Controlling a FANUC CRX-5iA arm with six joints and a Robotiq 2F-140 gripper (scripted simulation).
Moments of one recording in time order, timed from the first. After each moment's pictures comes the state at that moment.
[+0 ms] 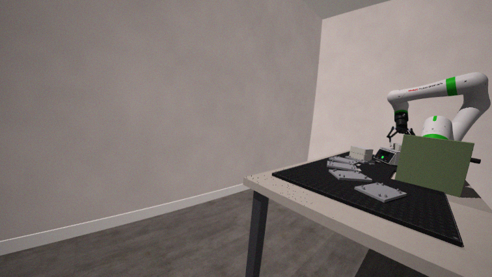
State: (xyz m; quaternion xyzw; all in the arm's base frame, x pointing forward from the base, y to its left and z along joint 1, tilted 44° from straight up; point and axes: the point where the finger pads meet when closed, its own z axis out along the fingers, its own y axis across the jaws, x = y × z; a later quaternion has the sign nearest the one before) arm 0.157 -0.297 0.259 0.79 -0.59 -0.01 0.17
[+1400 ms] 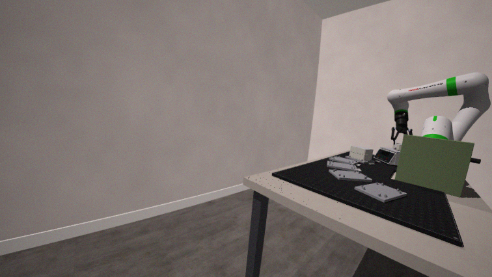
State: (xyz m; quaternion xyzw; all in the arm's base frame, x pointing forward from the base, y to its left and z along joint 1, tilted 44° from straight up) arm 0.158 -0.294 0.262 0.79 -0.59 -0.01 0.17
